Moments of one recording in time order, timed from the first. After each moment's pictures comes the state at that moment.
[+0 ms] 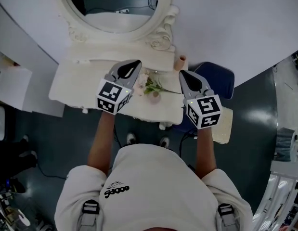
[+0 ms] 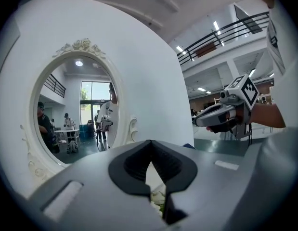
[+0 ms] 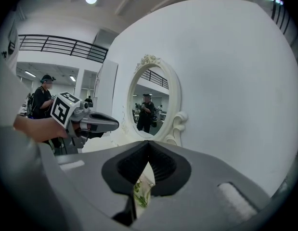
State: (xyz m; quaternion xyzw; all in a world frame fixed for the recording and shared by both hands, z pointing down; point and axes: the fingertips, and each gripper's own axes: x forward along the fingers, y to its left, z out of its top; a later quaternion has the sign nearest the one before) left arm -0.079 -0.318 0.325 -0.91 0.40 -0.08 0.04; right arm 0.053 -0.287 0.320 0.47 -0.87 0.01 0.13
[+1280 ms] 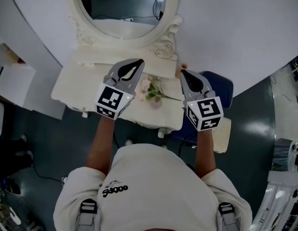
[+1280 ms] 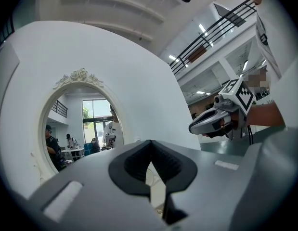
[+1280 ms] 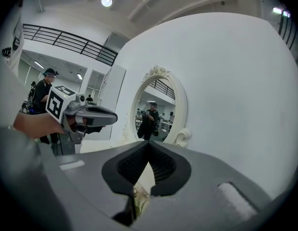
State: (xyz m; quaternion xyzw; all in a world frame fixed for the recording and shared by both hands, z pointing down) left arm -0.089 -0.291 0.260 -0.89 0.42 -0.04 0.14; right arm 0.033 -0.280 0.278 0.45 -0.88 -0.06 0.12
